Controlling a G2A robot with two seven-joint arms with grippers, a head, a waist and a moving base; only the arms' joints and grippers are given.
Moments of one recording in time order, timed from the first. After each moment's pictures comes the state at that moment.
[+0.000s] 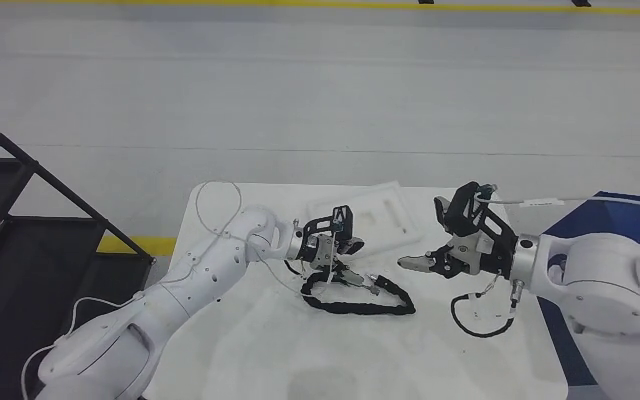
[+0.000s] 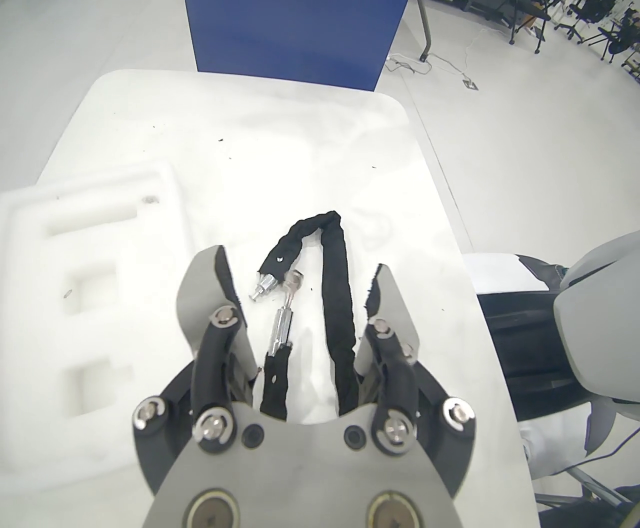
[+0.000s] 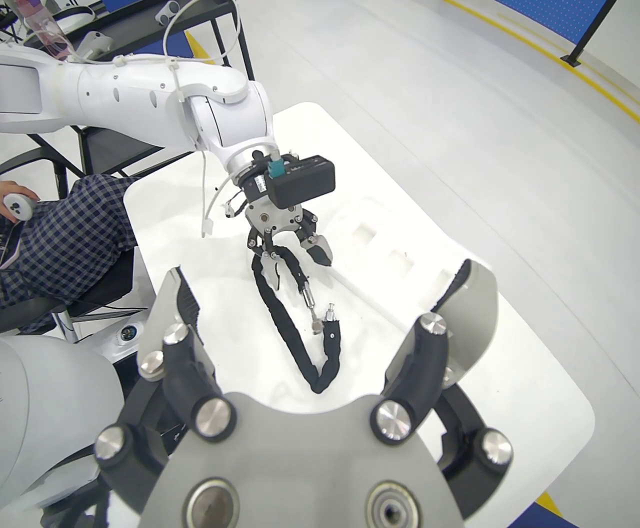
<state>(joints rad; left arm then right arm) 0.70 -1.10 -0.54 -1.18 0.76 -1.01 -0.25 -1.25 -0.85 1.40 -2.14 -0.40 -0.44 0.95</state>
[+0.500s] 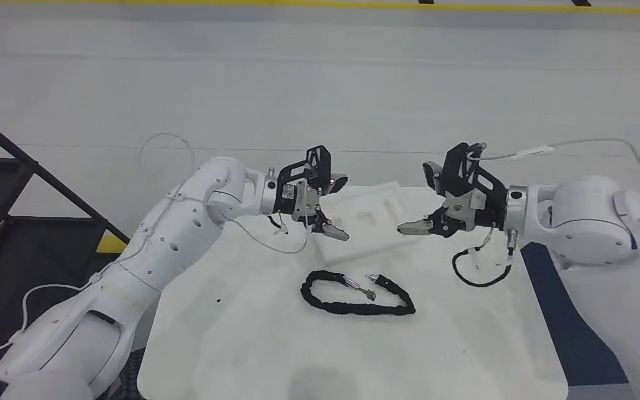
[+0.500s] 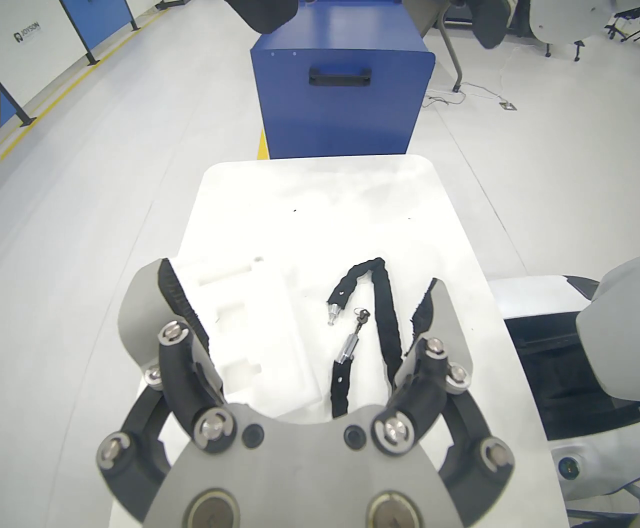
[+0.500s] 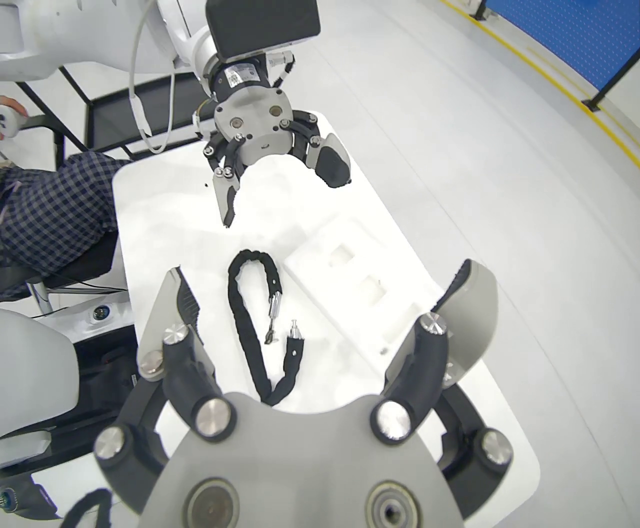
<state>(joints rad) 0.57 -0.99 -0.69 -1.32 0.62 -1.01 -0.35 -0.89 -0.89 1.20 -1.78 -0.31 -0.70 0.92</state>
